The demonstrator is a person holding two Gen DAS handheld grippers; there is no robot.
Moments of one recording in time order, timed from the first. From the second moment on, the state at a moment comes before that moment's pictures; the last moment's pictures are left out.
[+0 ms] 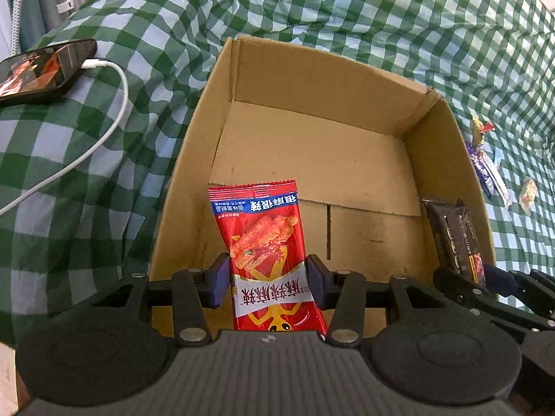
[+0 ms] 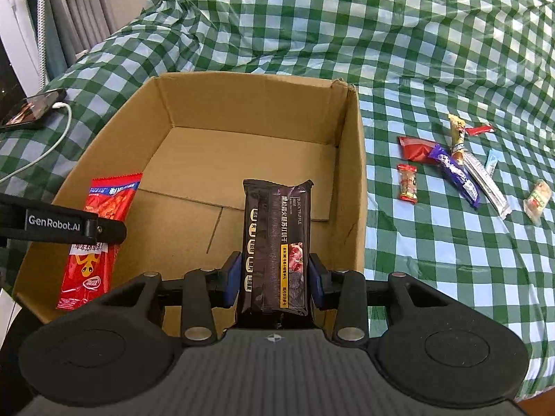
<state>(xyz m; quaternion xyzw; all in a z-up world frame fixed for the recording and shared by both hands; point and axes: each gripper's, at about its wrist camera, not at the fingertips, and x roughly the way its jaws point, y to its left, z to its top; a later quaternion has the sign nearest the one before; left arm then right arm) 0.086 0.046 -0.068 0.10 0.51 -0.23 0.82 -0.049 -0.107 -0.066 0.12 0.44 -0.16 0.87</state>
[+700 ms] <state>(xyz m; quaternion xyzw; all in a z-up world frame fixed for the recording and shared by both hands) 0.023 0.070 -0.062 0.18 0.47 -0.24 0.83 -0.068 -0.098 -0.050 0.12 0.44 -0.17 0.87</state>
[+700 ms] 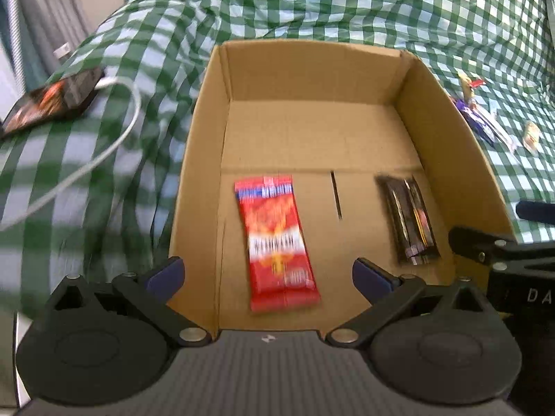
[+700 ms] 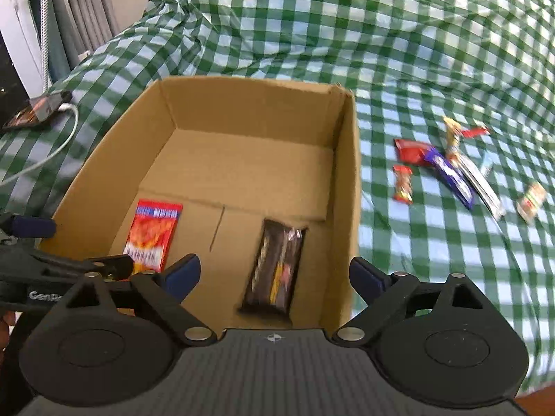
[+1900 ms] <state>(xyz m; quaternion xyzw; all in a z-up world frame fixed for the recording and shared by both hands) -0.117 0.144 0.017 0.13 0.38 -0.22 0.89 -0.227 0.010 0.022 0.06 0.34 -0.17 0.92</state>
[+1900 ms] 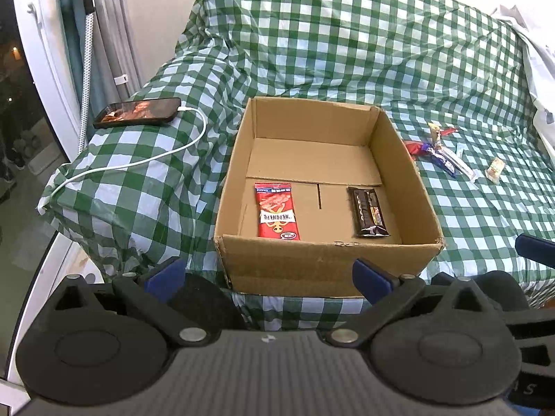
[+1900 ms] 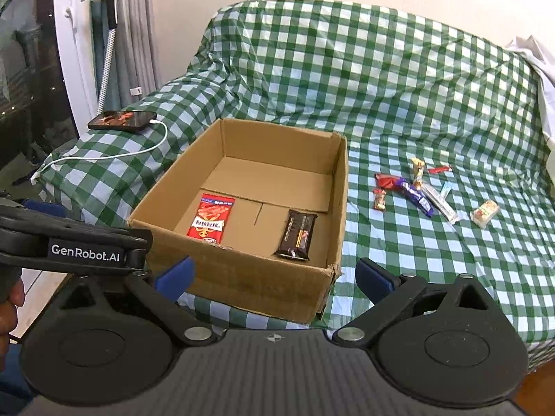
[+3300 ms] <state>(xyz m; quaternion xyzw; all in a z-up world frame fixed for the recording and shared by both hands) -0.109 0.143 0.004 0.14 0.40 -0.22 0.88 -0.220 0.009 0.012 0.08 0.36 -0.16 0.92</state>
